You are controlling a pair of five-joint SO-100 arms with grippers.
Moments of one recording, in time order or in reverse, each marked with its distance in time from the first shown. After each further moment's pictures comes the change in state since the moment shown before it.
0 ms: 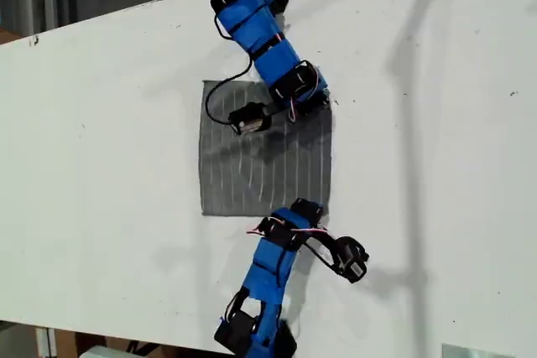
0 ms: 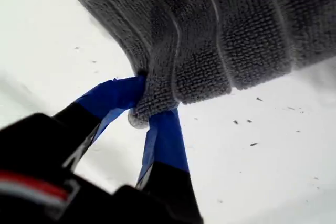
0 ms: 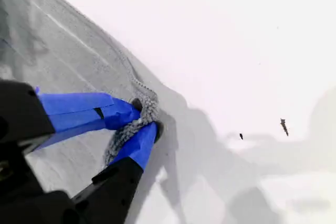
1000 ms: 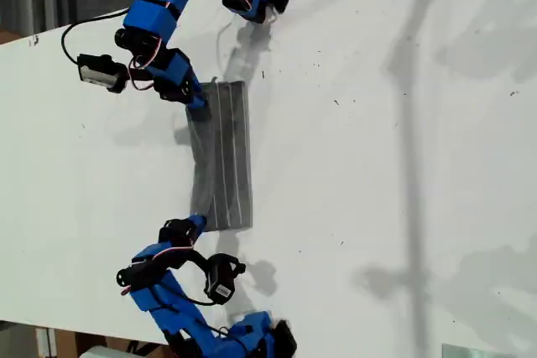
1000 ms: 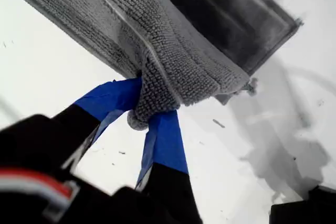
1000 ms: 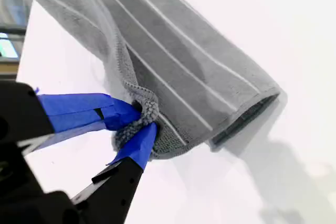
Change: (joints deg) arm 0 -41.0 23.4 -4.7 20.5 30.8; arm 1 50.7 31.6 4.3 8.4 -30.8
